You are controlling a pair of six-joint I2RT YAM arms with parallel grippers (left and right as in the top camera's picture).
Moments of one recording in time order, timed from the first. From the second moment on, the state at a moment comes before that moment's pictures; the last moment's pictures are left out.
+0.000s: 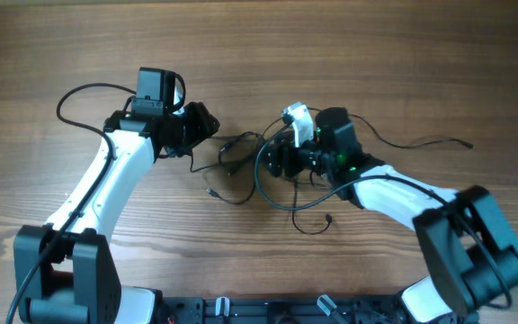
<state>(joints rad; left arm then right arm) -0.15 1.60 1.08 -0.59 0.31 -0.69 0.48 1.73 0.72 0.35 -0.52 0.28</state>
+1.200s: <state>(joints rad) 0.02 1.60 1.08 -0.73 -0.04 -0.72 -0.05 1.17 0.74 0.01 -0.40 0.52</state>
